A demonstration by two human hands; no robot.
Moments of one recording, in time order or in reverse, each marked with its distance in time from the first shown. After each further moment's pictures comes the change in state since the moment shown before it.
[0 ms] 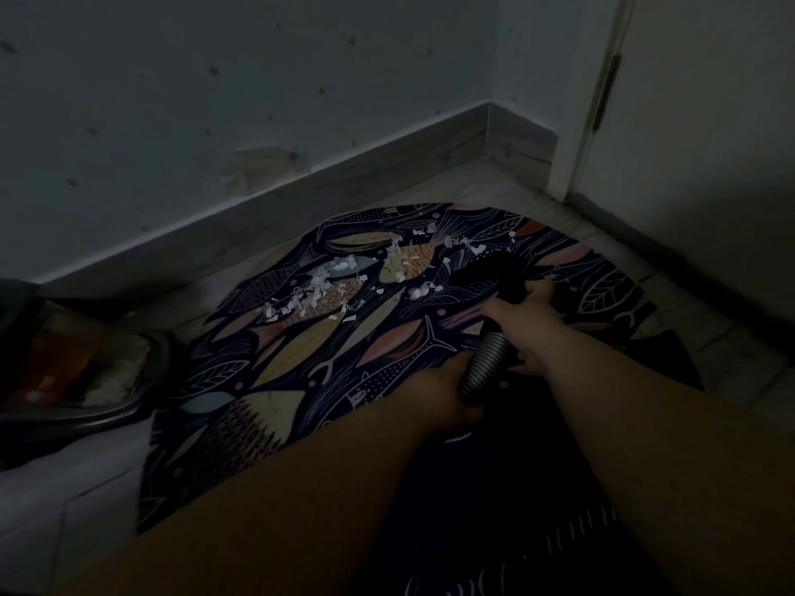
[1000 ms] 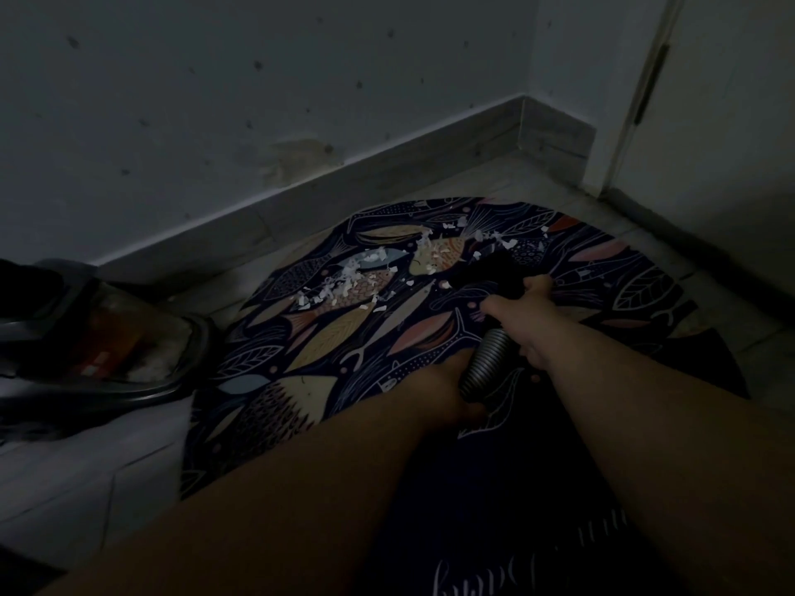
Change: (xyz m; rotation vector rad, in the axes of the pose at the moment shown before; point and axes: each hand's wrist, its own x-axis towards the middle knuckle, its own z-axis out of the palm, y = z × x) left_hand -0.030 -0.030 -0.011 0.003 0.017 -0.076; right_hand -0.007 -0.001 0.041 -0.045 -0.056 -0.075
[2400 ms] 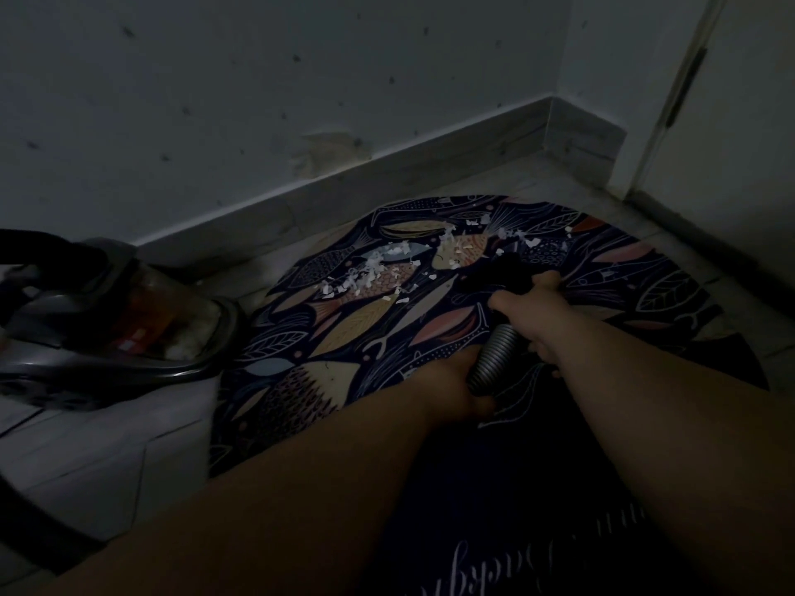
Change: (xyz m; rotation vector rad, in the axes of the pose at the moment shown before) left_hand -0.032 -0.011 -0.009 -0.063 0.011 -0.037; right_hand -0.028 -0.014 0.020 -0.138 -0.024 0.002
